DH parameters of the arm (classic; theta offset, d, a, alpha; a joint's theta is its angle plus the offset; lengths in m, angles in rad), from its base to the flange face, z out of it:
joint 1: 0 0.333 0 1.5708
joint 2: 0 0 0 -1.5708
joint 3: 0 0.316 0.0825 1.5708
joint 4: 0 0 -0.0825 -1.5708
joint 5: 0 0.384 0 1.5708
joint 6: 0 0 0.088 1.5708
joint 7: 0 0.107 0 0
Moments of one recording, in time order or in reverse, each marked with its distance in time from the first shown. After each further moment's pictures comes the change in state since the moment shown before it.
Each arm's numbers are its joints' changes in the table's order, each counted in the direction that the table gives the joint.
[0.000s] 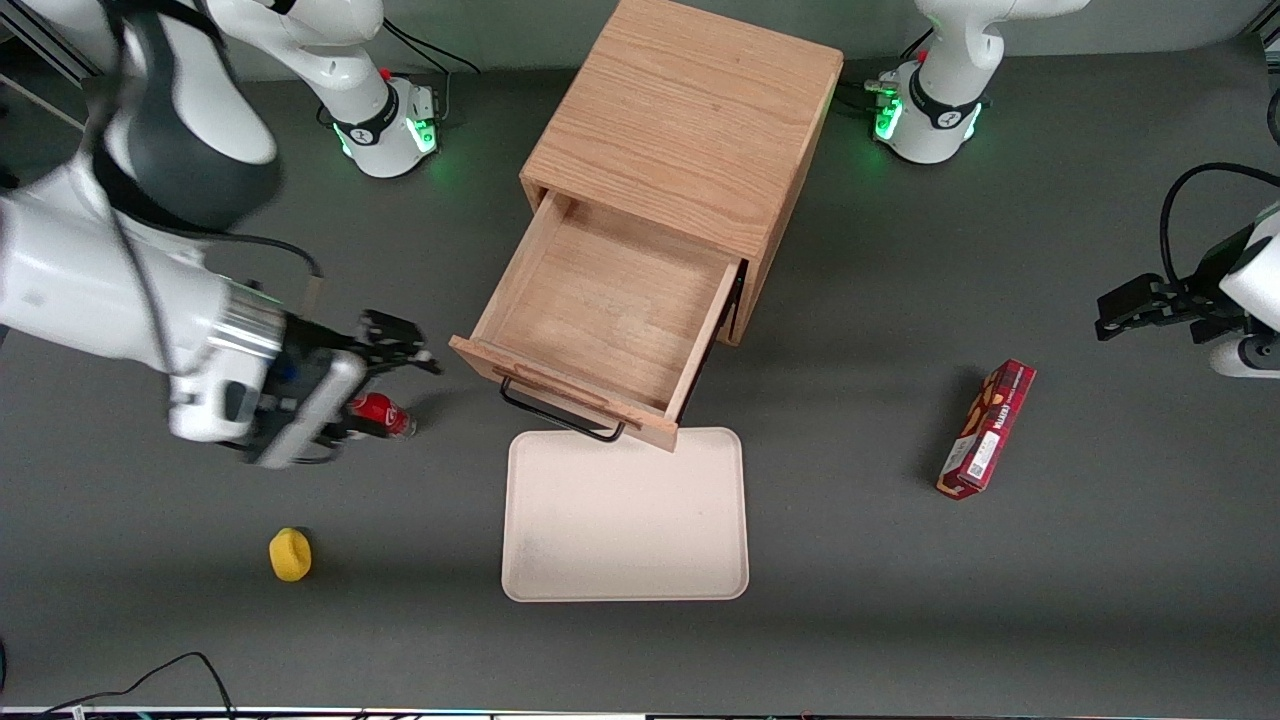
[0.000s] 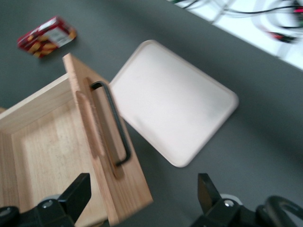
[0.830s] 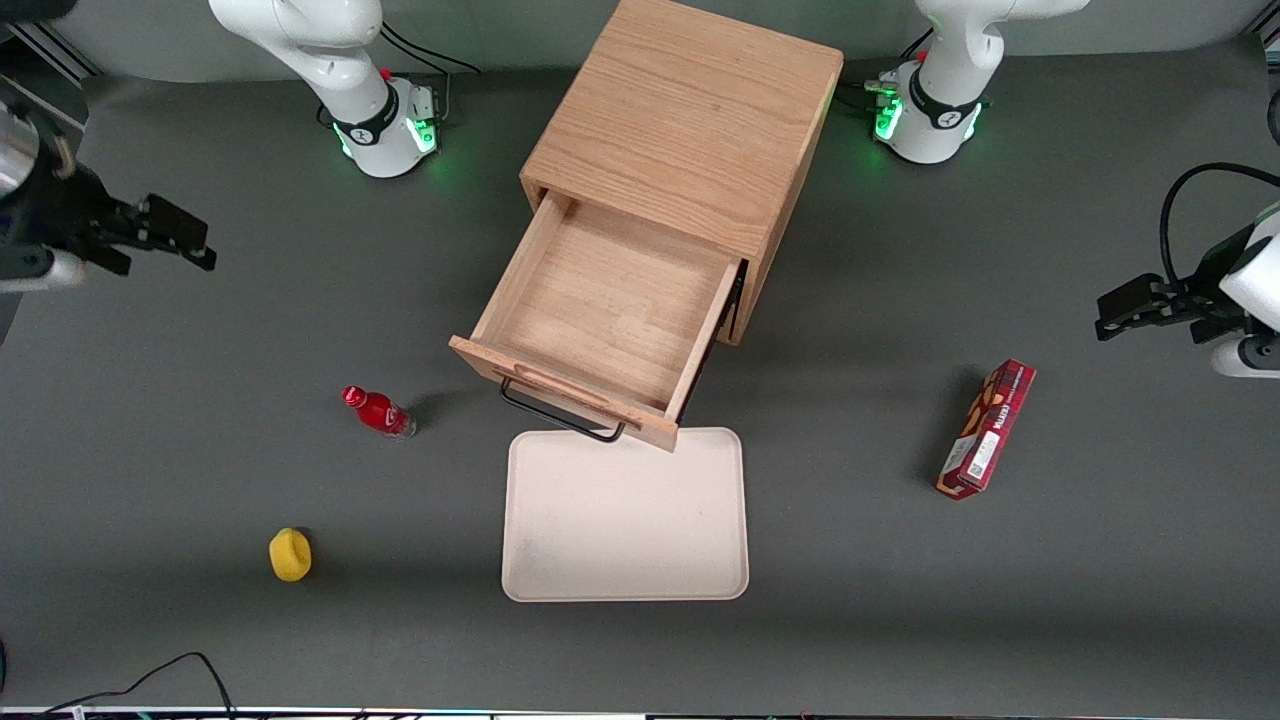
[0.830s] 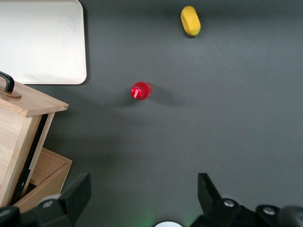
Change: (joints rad) arm -0.063 0.341 -0.134 -0.079 -0.309 -0.446 0.535
